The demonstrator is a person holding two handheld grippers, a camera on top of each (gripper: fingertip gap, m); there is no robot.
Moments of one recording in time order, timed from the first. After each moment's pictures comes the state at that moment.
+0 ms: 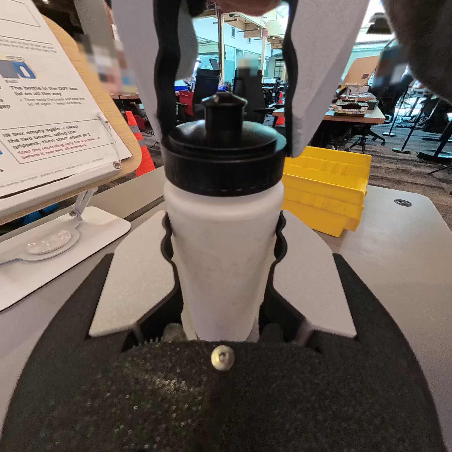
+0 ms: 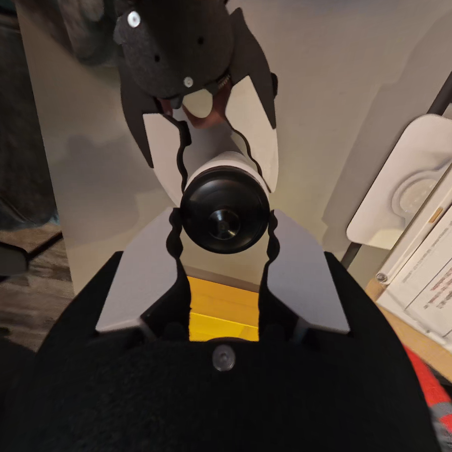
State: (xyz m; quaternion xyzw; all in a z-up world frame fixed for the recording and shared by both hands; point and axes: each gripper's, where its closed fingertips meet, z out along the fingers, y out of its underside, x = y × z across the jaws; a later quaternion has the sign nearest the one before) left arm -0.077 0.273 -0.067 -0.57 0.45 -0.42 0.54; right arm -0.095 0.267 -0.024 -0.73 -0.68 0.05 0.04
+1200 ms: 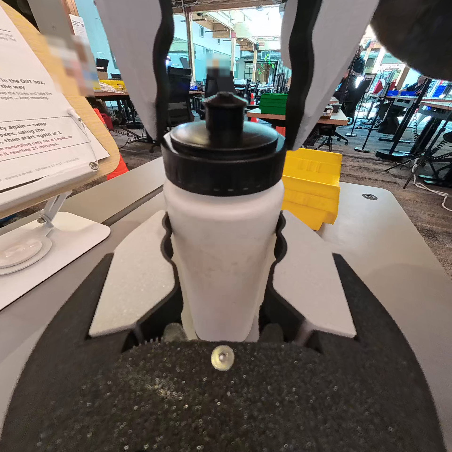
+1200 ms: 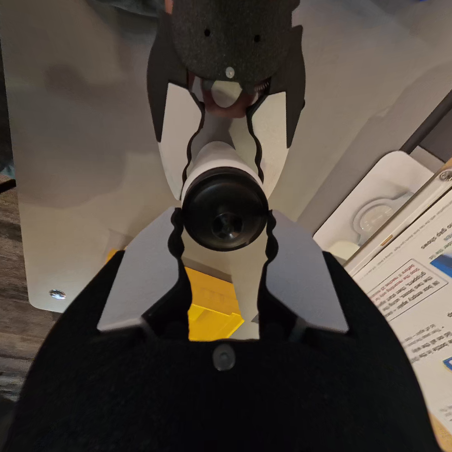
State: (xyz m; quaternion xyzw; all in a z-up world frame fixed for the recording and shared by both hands) left arm -0.078 0.269 -0.068 -0.55 0.48 -0.46 0.50; right arm -0.099 0.270 -0.020 -0.65 -0.76 -0.01 0.03
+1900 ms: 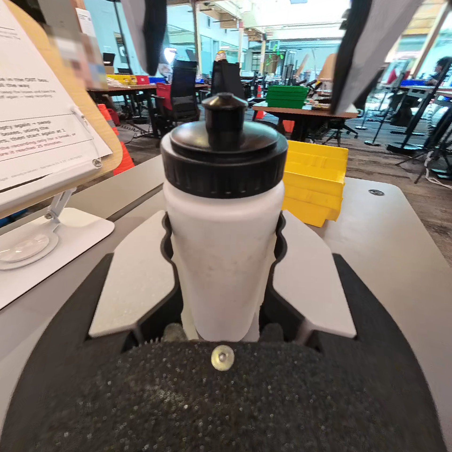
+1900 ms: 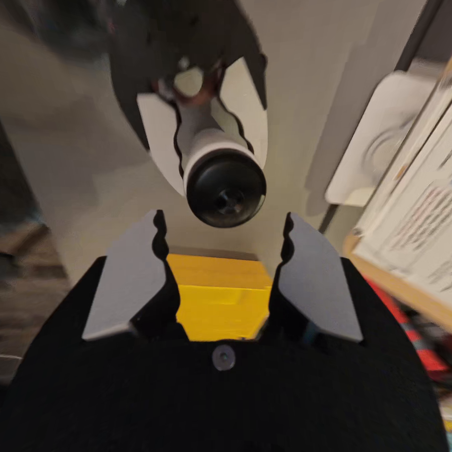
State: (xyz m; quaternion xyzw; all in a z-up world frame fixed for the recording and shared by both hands) left arm -0.080 0.264 -0.068 -0.56 0.48 -0.45 0.50; right arm -0.090 0.262 -0.001 -0.75 -0.66 -0.05 0.04
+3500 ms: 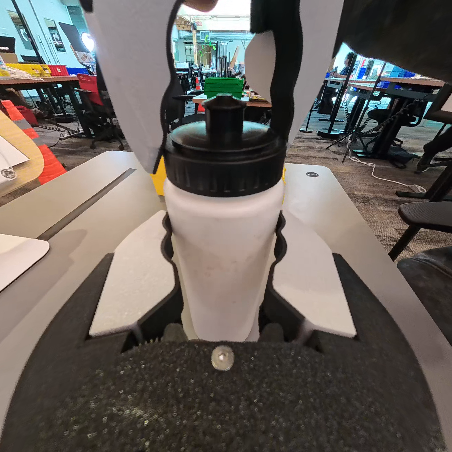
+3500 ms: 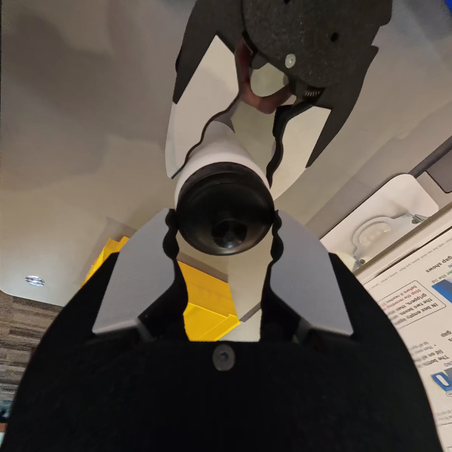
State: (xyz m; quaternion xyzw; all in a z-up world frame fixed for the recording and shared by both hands) left arm -0.082 0.224 -0.070 -0.50 0.55 -0.51 0.43; right arm -0.091 0.233 -0.038 -0.59 -0.80 -0.03 0.02
